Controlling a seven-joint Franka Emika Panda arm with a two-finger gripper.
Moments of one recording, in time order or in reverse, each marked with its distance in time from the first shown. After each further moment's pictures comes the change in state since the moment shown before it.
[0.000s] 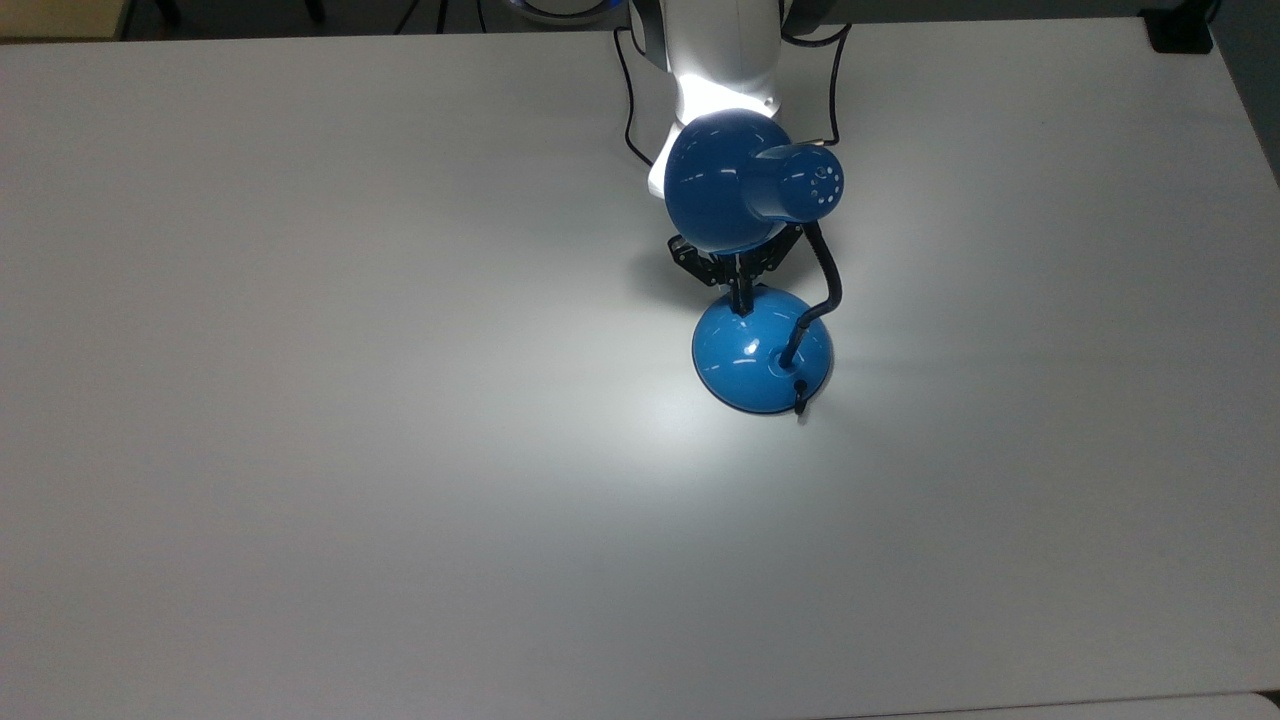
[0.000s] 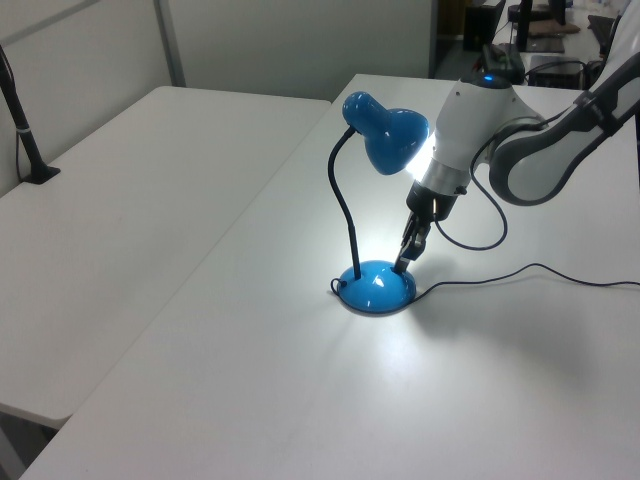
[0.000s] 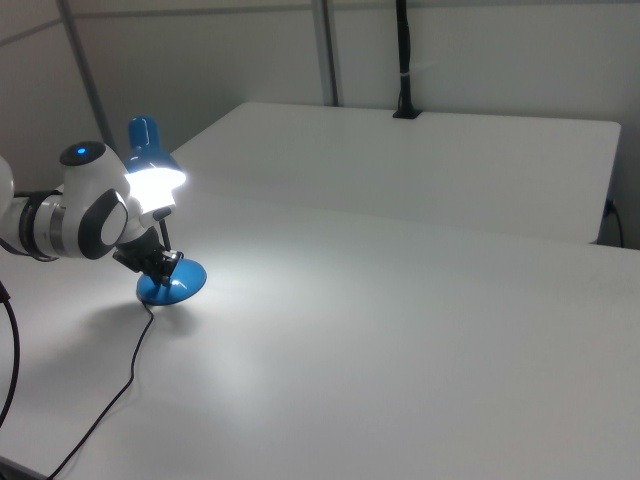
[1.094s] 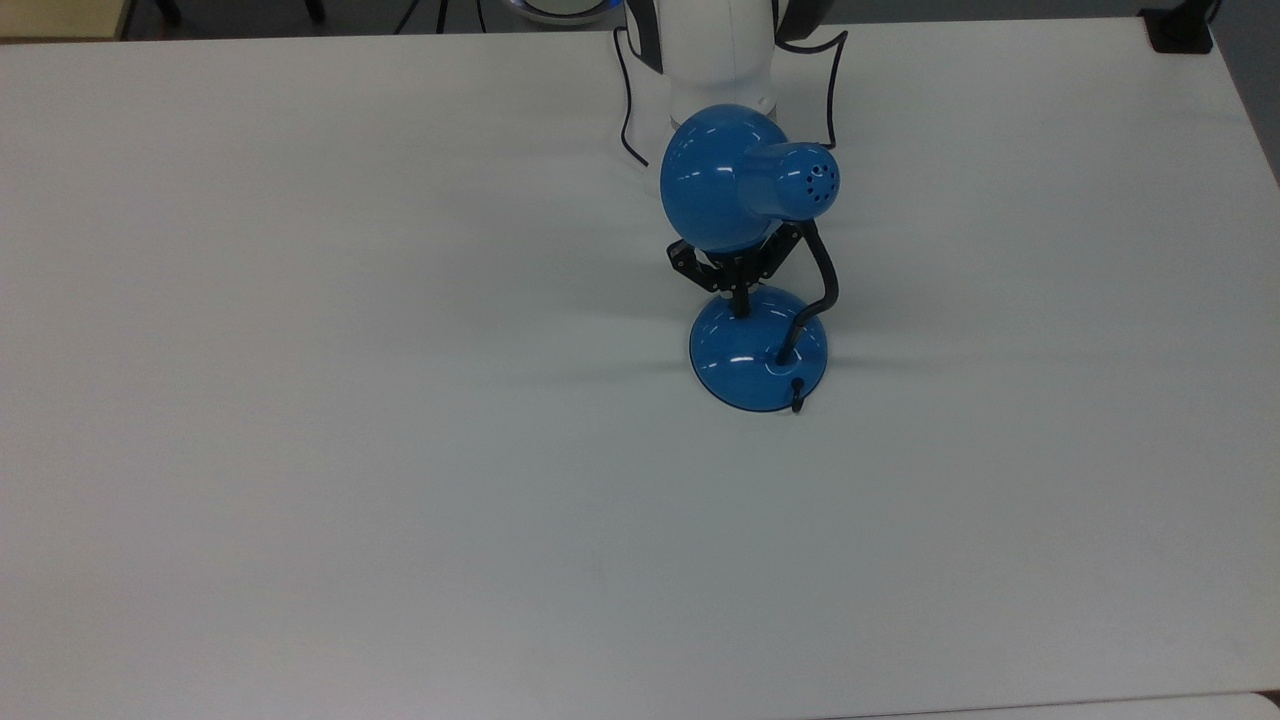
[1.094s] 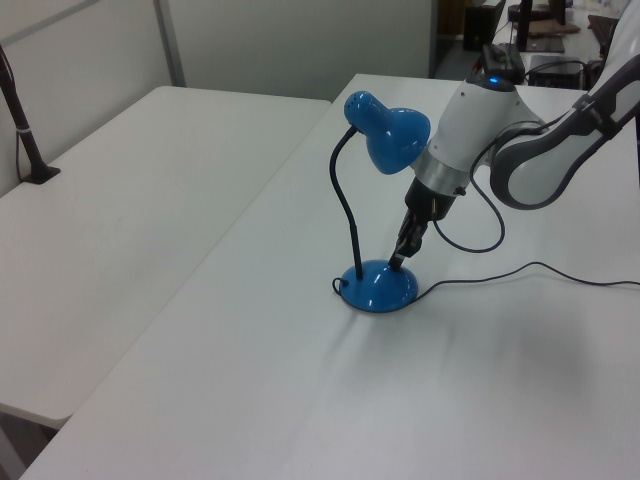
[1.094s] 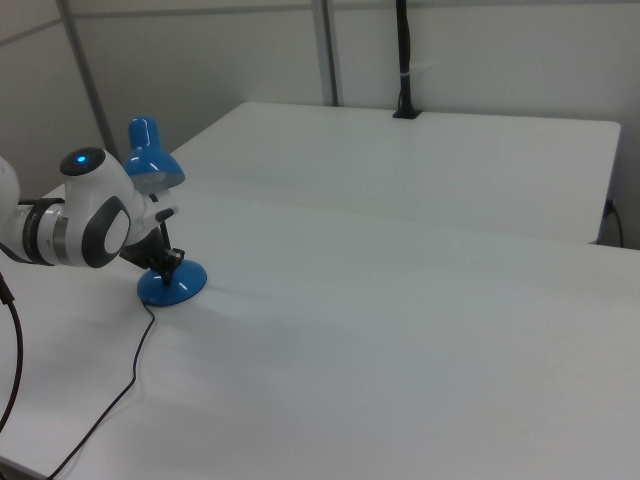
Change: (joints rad) arm -0.006 0.013 0.000 -0.016 0.000 0.102 -0.001
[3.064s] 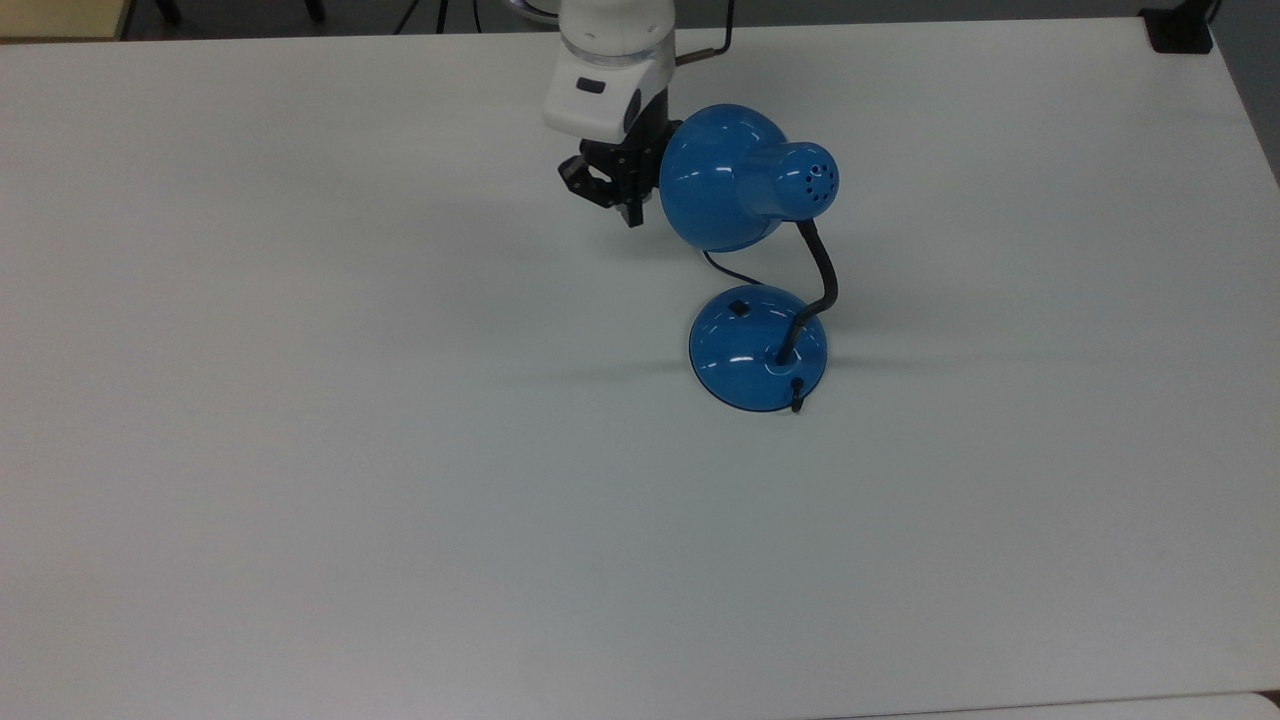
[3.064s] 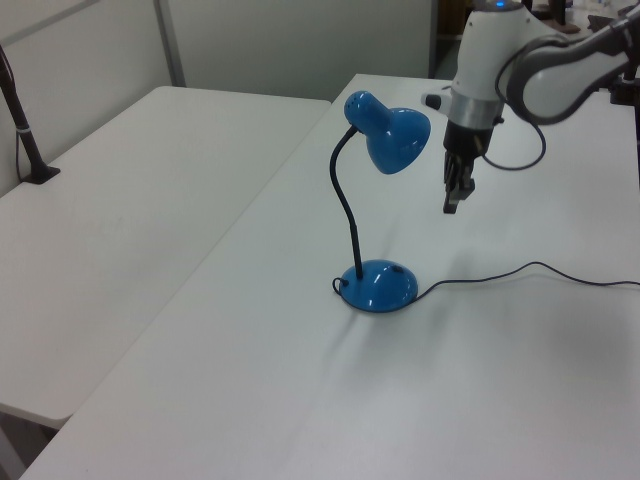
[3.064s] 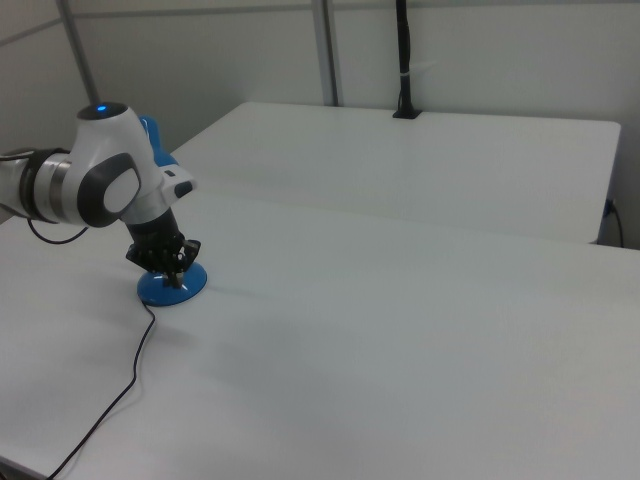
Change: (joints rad) arm -0.142 -0.228 -0.002 -0.022 0.000 -0.455 -0.319
